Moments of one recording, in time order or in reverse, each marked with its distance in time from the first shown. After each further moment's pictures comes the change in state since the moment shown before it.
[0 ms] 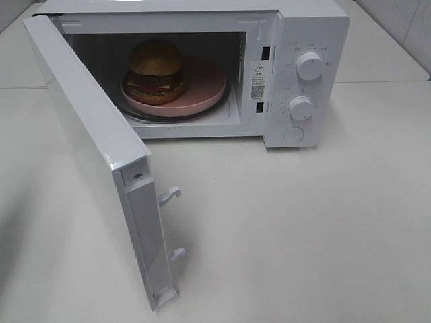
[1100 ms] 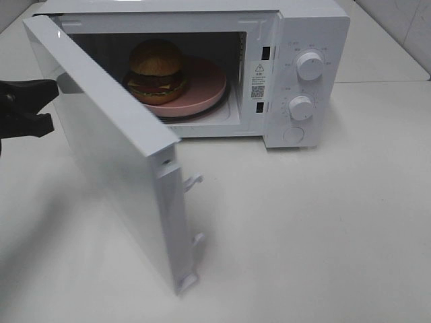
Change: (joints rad) left arm -0.136 0.597 -0.244 0.465 -0.348 -0.202; right arm 0.000 0.000 0.000 0.000 0.000 0.000
